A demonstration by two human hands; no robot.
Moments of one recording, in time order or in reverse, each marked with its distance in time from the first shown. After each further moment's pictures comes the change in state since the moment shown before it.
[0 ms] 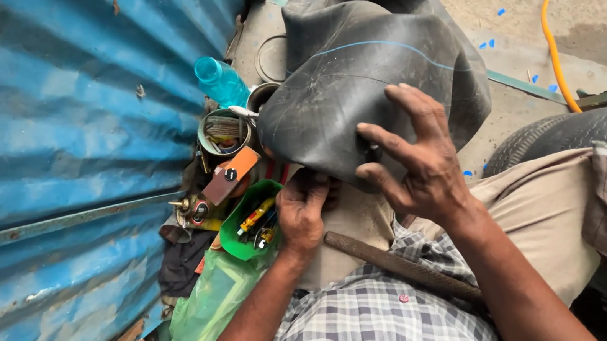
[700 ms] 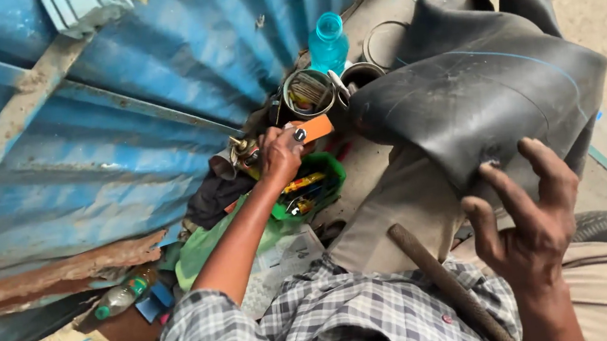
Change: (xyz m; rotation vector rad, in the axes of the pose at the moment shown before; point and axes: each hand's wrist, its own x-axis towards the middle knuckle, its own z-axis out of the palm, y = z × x) left_hand 0.051 -0.088 -0.215 1.242 0.388 0.109; right_hand -0.031 -0.018 0.001 -0.092 -0.011 -0.007
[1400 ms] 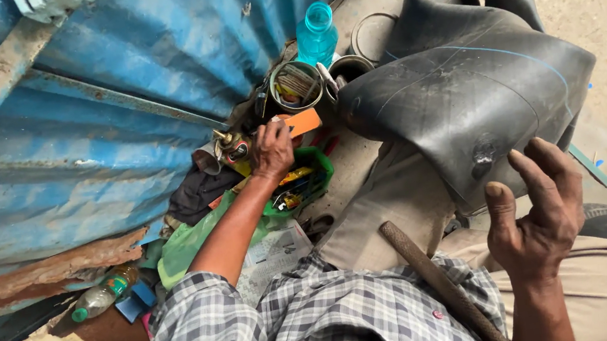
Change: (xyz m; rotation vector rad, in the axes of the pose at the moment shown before) left_hand -0.002 -0.033 0.043 0.153 0.158 0.349; right_hand -0.014 0.022 0.005 0.150 0.091 0.133
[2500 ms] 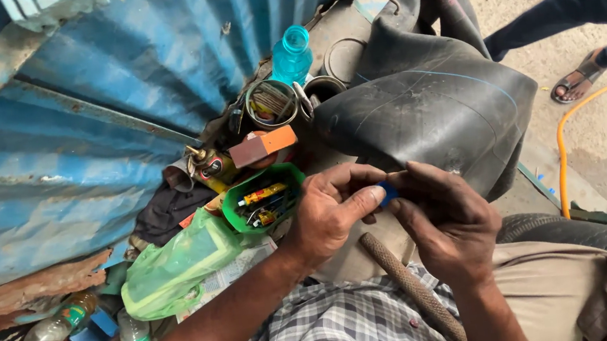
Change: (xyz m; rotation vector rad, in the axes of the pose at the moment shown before) left_hand 0.057 0.240 -0.216 -1.678 -0.378 -0.500; right_hand 0.036 -0.091 0.026 0.672 -0.178 0.265
